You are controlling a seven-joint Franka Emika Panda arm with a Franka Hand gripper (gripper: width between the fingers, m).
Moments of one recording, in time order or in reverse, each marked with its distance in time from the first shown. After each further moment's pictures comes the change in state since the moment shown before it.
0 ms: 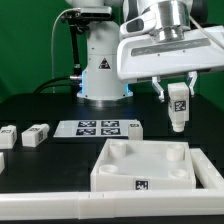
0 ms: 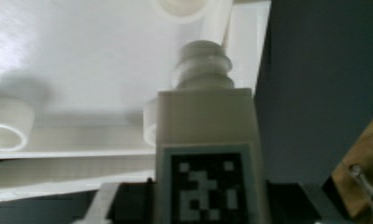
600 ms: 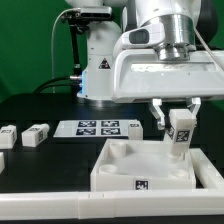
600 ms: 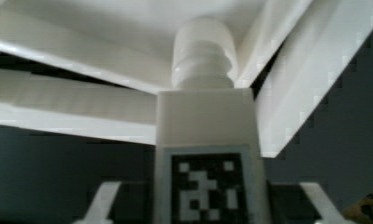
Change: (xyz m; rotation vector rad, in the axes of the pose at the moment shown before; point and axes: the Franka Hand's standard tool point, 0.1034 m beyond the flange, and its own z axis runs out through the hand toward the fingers) arm 0.071 0.023 0.042 -0.031 0.062 -0.171
